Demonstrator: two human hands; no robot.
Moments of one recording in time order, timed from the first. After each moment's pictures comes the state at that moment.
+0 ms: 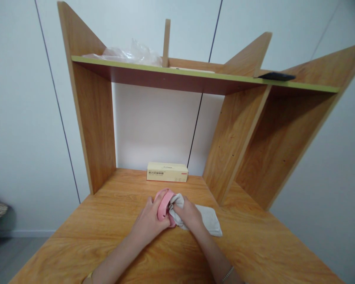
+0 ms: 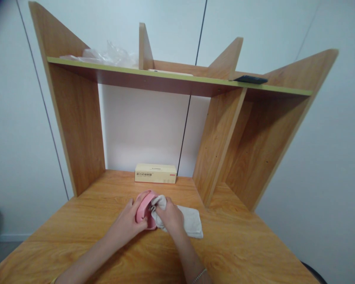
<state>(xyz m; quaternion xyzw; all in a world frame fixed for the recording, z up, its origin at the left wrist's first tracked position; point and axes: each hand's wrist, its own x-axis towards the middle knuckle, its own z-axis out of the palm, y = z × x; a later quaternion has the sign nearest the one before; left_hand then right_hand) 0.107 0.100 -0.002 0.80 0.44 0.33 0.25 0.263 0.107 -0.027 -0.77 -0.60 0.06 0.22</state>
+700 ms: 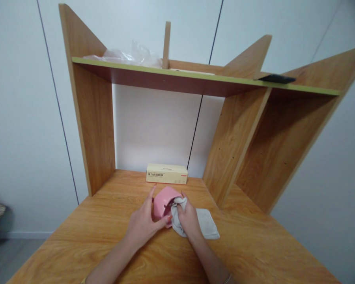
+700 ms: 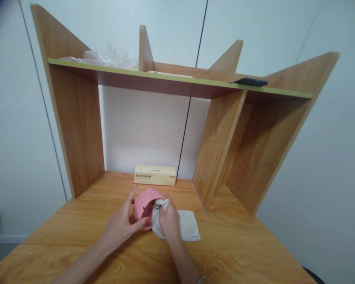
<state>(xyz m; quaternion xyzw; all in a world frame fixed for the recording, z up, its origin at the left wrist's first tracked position) 0.098 0.102 -0.012 0.78 0.48 0.33 0.21 0.265 0.115 -0.054 -0.65 -0.57 0.11 0.48</state>
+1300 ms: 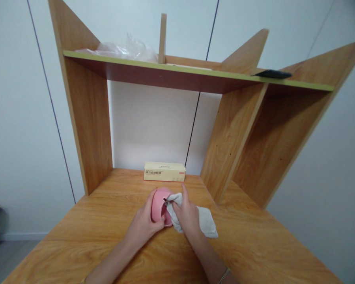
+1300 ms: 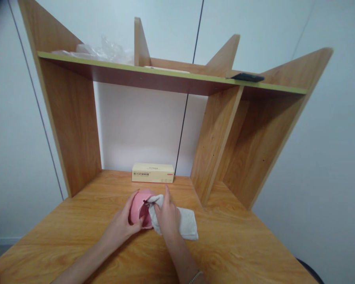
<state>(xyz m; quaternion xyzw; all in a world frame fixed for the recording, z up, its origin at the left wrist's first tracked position) 0.103 0.107 -0.026 0.78 0.44 0.37 0.26 0.260 0.105 -0.034 -0.78 -0.57 0.00 0.26</state>
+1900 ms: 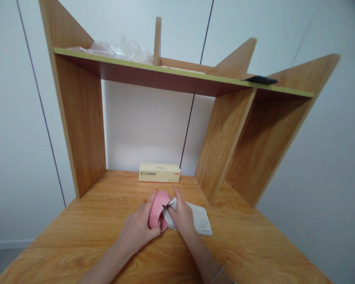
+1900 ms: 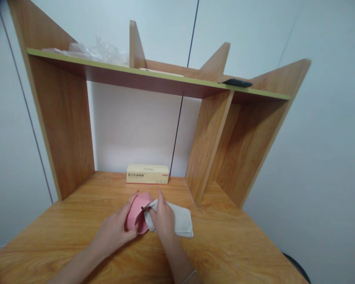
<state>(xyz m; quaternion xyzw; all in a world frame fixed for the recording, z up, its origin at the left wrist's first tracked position) 0.104 0.093 -0.011 0.82 0.47 0.27 0.17 0.265 0.103 -0.038 -0.74 -0.60 0.04 0.30</state>
